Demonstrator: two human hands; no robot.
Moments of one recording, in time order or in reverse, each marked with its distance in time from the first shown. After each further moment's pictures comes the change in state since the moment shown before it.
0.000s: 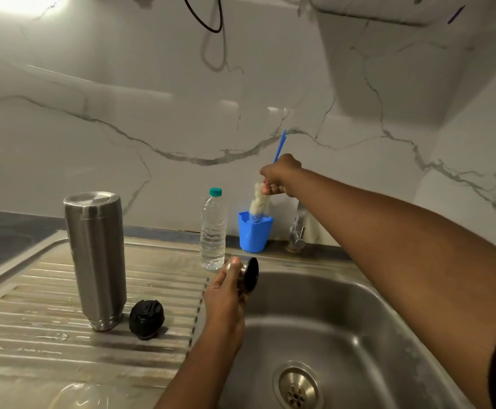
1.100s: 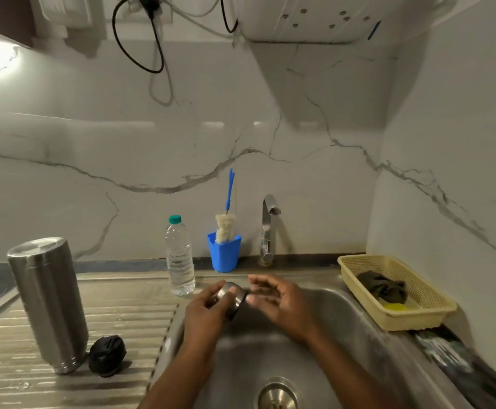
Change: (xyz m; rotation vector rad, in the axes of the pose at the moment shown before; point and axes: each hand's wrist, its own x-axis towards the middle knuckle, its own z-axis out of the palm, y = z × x) left_hand -0.024 -0.007 0.015 0.554 -0.174 0.159; right_hand -0.162 0.221 -0.041 0.242 -0.264 -0.359
